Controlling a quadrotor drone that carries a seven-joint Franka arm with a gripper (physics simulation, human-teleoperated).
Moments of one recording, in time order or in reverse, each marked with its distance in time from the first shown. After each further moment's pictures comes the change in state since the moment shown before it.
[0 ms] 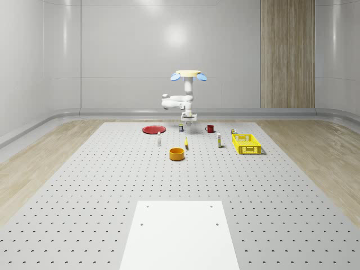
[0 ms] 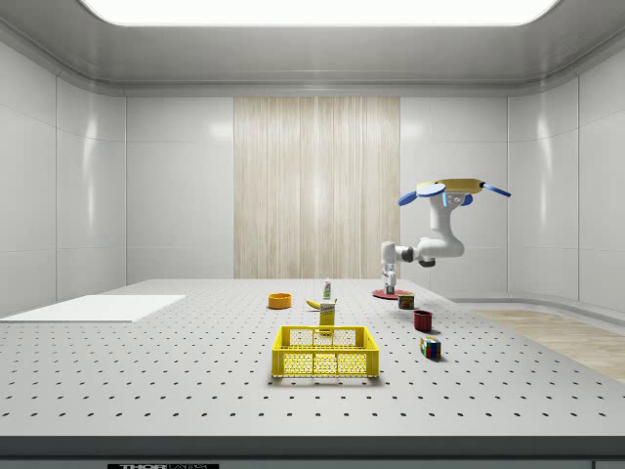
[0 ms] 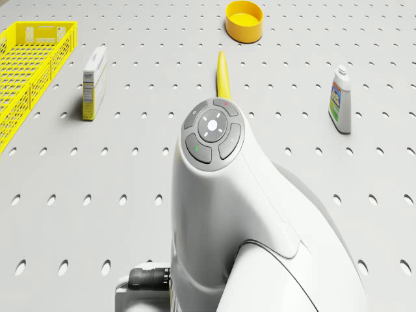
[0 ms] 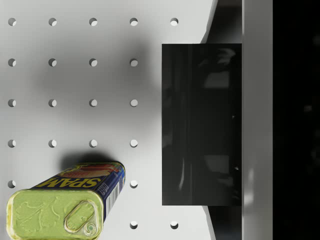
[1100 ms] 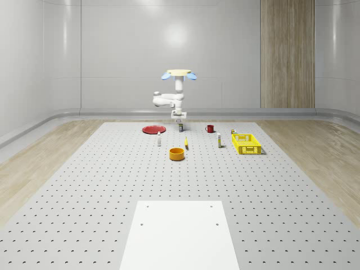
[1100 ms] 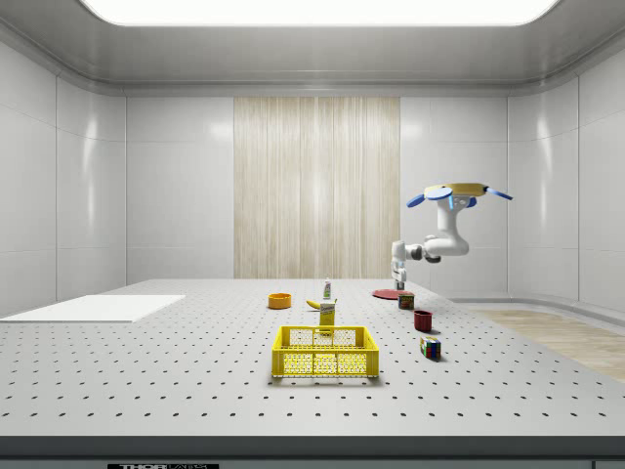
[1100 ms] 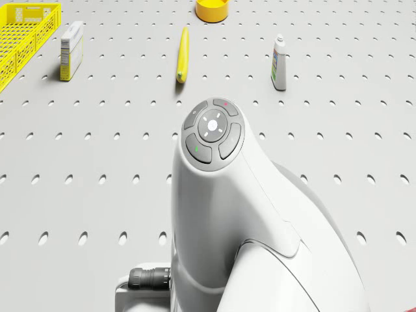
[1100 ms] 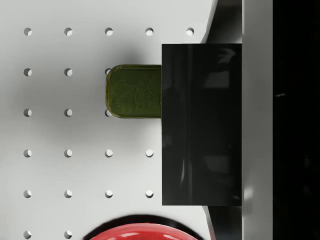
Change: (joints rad) arm -0.008 -0.049 0.007 0.002 0.020 0.045 0.006
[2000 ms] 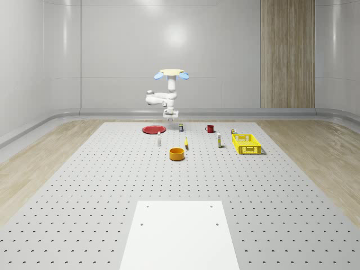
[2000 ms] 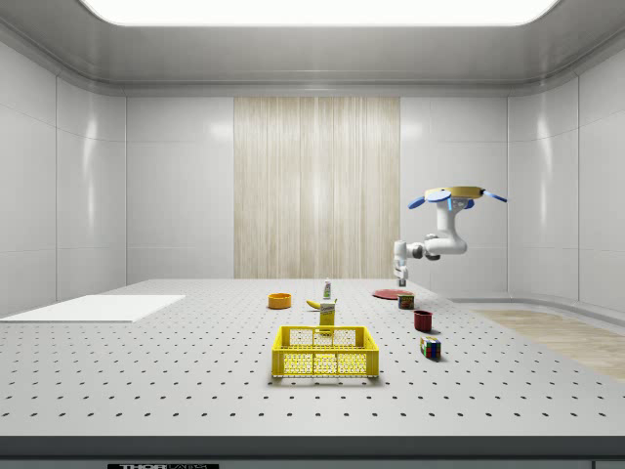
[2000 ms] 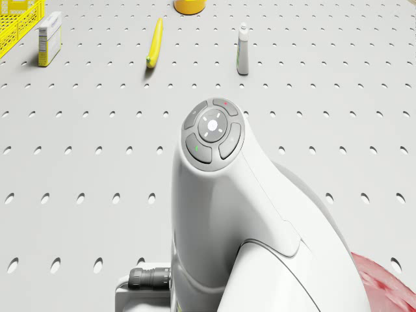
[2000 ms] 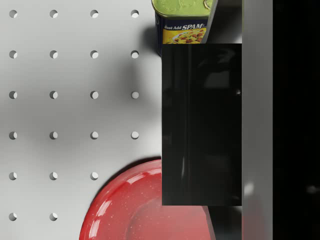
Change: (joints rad) arm -0.004 -0.029 0.004 0.001 0.011 0.027 0.003
